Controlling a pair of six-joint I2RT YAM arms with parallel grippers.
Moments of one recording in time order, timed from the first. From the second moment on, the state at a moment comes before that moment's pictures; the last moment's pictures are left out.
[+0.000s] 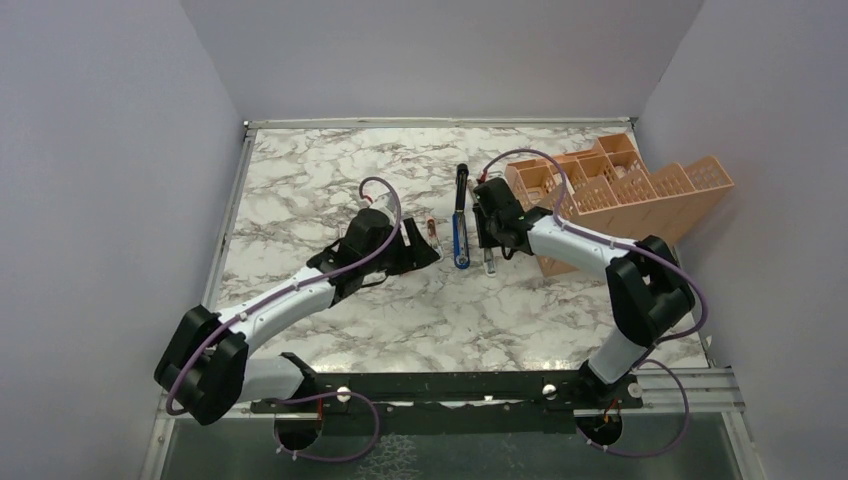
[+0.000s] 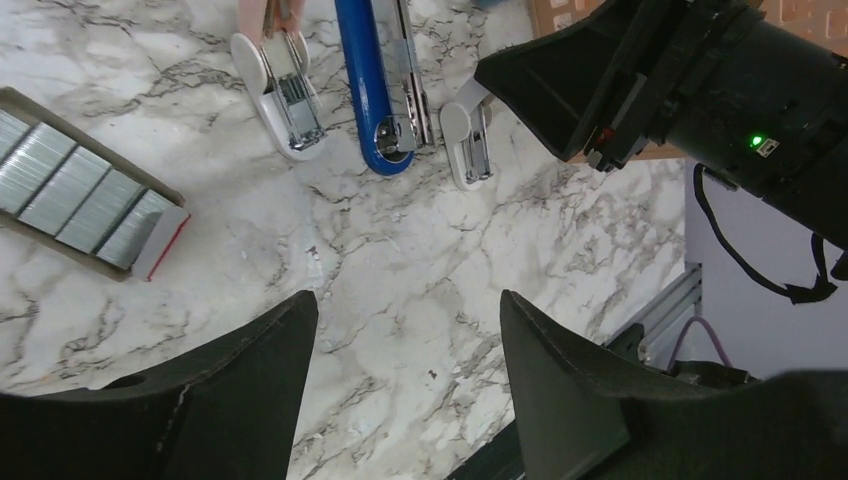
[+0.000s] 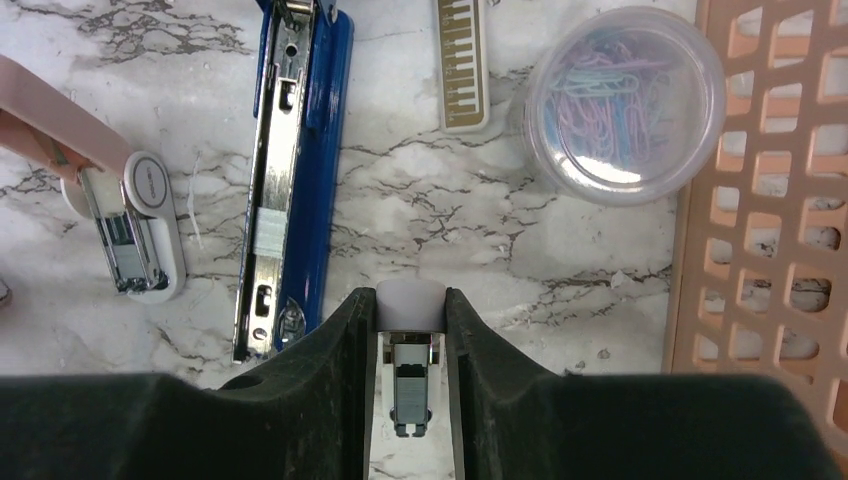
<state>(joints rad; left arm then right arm) -0.63 1.24 0.71 -0.04 0.16 -0.80 0.61 1.69 1.08 -0.30 0.27 0.29</state>
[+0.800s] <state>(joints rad) -0.96 1.77 0.82 0.28 0.03 -1.00 0.61 1.43 0.87 -0.34 0.16 0.39</state>
